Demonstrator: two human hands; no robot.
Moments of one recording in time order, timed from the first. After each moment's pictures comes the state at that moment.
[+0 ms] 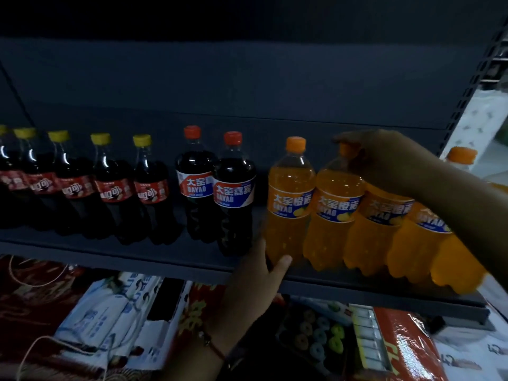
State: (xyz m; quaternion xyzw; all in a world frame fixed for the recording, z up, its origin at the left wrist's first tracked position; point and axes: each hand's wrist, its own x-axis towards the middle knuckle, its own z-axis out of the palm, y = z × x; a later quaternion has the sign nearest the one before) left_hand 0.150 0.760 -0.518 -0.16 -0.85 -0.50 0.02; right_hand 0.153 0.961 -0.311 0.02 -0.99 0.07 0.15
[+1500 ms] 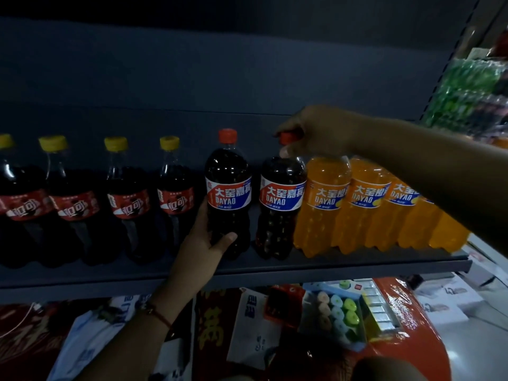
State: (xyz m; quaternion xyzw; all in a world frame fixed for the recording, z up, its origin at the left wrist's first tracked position) left_hand 0.047 0.595 -0.517 -0.23 -0.78 -0.59 0.00; right_hand 0.093 0.809 -0.282 0.06 -1.00 0.01 0.04
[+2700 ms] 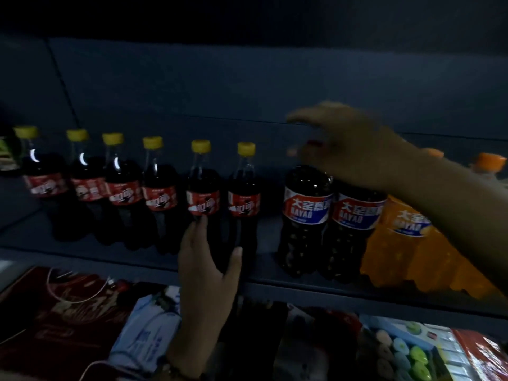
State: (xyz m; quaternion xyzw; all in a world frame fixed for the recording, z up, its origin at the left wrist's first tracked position) left_hand 0.085 0.528 -0.527 -0.05 -0.84 -0.47 0.28; right_hand 0.091 0.728 -0.298 0.16 -0.96 0.11 0.21
